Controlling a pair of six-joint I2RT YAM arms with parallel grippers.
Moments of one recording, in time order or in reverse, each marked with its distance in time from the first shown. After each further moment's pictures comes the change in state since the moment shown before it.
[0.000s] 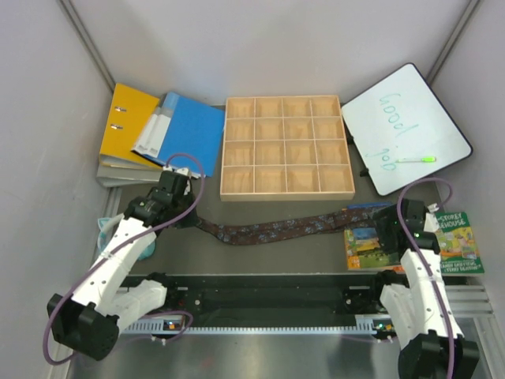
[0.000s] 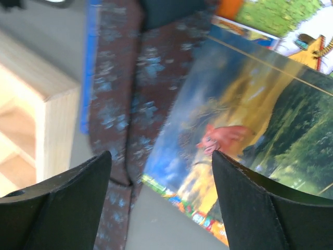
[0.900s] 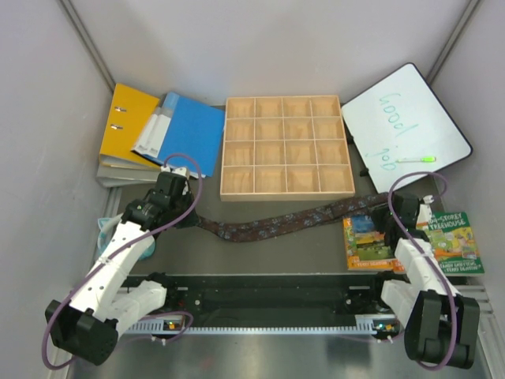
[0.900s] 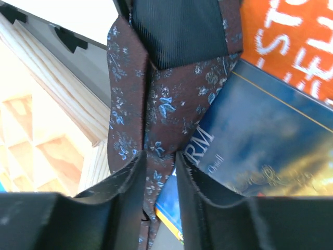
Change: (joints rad) left arm 0.003 -0.038 -0.010 0.017 0.000 0.000; right arm -0.004 0.226 -0.145 0.552 -0.016 0.043
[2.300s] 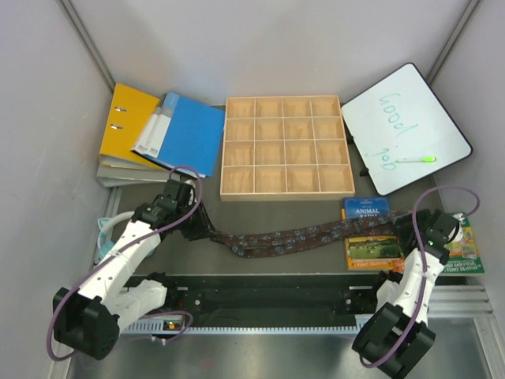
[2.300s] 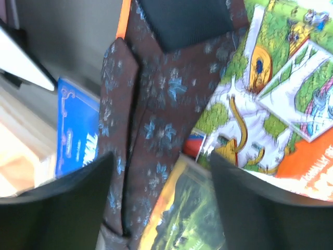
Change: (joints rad) left arm 0.000 0.035 -0.129 0.075 0.234 -0.229; right arm -0.490 -0.186 0.042 -0.326 -0.200 -0.370
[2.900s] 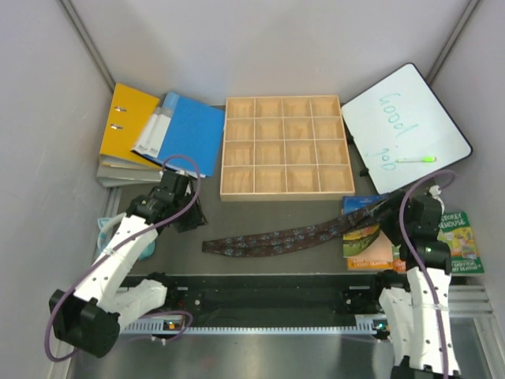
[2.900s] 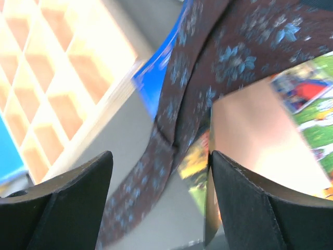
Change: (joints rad) left arm 0.000 -0.010 0.132 -0.104 -0.204 0.051; right arm 0.406 -0.219 0.218 -0.274 0.009 0.027
